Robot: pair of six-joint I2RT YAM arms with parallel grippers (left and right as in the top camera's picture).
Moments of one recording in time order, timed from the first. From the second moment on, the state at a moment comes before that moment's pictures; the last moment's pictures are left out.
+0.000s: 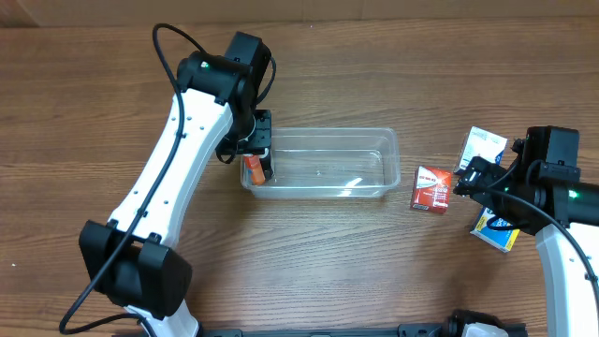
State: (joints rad) left arm -0.35 1.86 1.82 -1.44 -0.01 -0.38; right arm -0.19 1.16 1.07 -1.11 -0.05 0.35
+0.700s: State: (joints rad) left arm -0.43 1.88 1.73 -1.37 -0.04 -0.39; right arm -0.19 1.16 1.07 -1.11 -0.05 0.35
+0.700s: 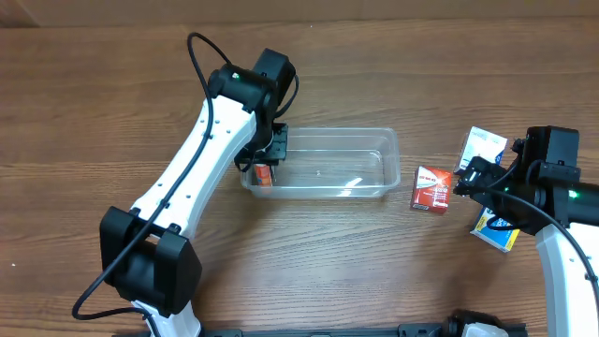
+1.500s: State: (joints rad) left arm -0.43 1.88 1.66 -1.31 -0.07 -0.39; right arm -0.19 1.16 1.07 -1.12 -0.05 0.35
